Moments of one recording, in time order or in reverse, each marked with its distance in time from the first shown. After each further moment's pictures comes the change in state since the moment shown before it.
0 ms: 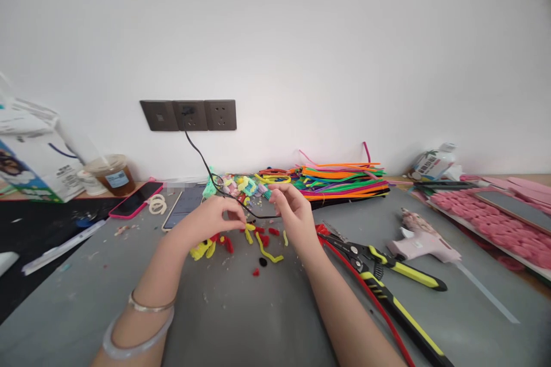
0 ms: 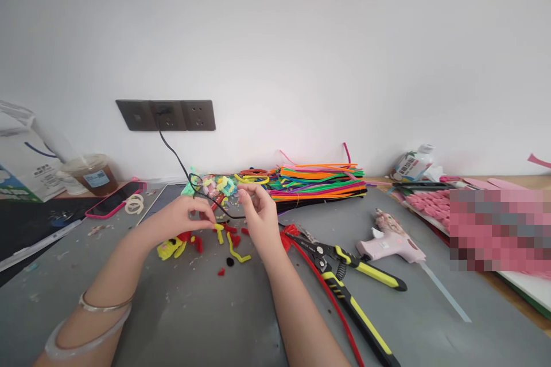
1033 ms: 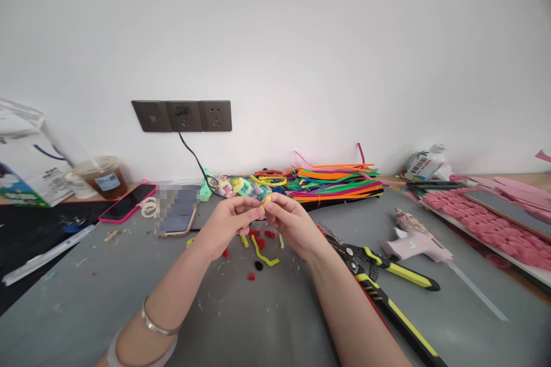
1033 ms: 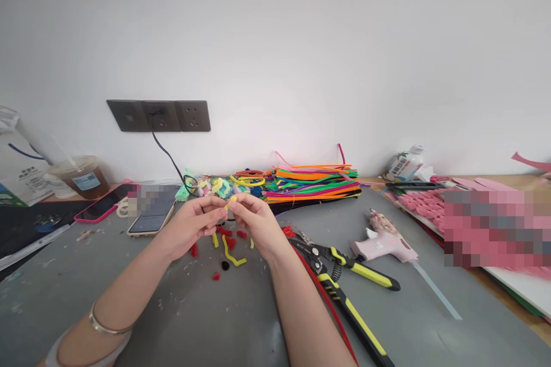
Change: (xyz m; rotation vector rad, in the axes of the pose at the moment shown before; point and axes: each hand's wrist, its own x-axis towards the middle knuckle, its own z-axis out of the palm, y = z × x) left_hand 0.014 0.030 0.040 -1.062 0.238 -0.201; right_hand 0.003 -0.009 -0.013 0.360 -0.273 0.368
